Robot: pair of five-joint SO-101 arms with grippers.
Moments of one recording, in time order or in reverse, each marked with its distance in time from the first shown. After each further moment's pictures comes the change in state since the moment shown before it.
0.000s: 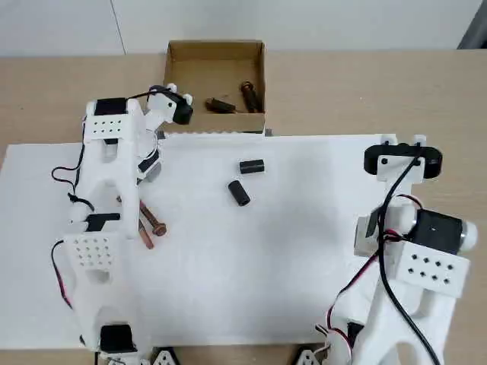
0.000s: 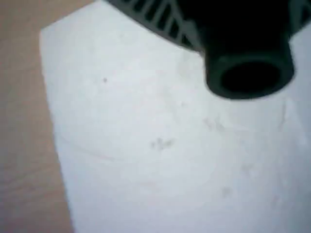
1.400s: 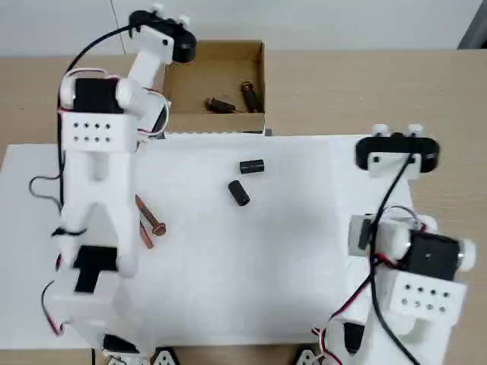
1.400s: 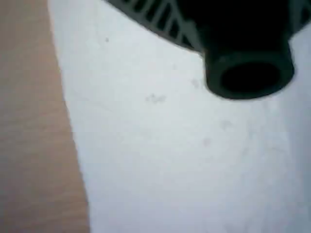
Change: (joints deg) left arm 7.1 -29.7 -4.2 8.4 19.8; right arm -6.6 -7.8 -3.6 0.8 0.0
